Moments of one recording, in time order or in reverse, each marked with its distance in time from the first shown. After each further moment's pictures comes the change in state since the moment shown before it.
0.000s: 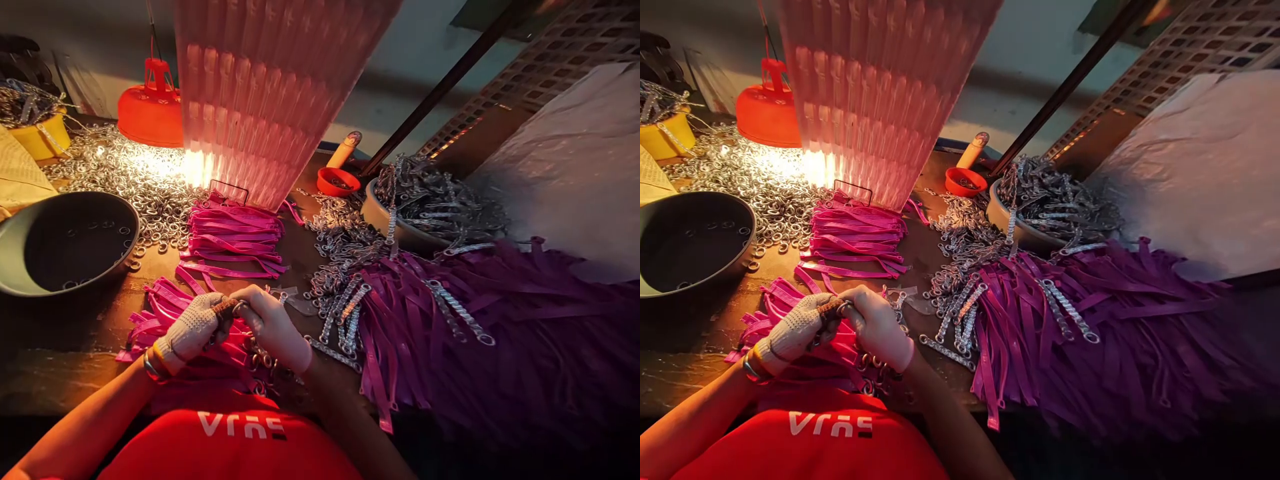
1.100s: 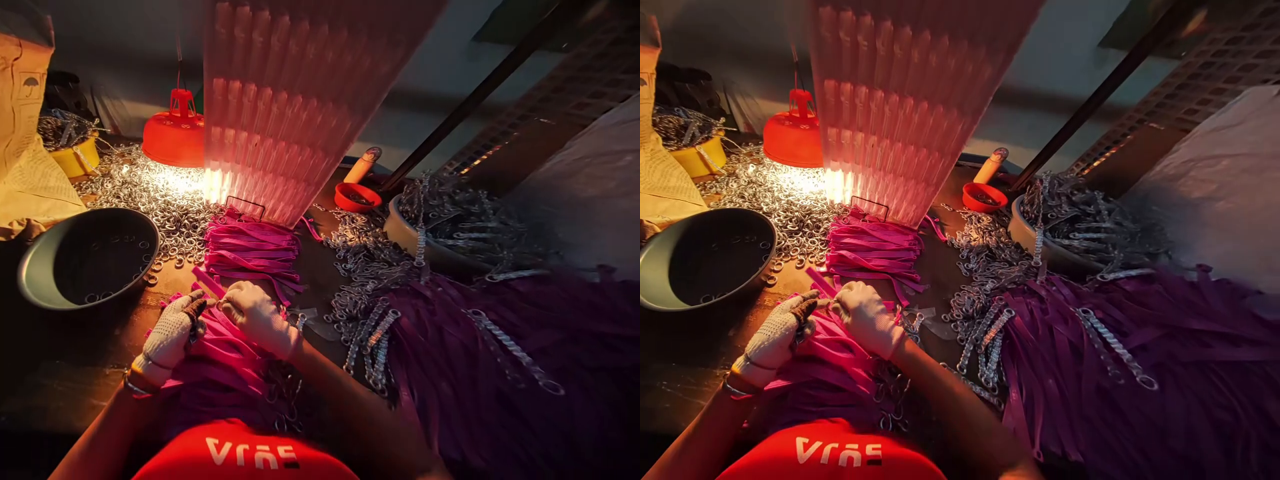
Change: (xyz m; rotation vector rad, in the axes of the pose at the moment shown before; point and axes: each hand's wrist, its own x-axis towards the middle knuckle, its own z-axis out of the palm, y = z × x) left_hand -0.010 0.003 -0.053 -0.227 0.445 0.111; right_hand 0.071 0.009 0.037 -0.482 -0.198 -0.041
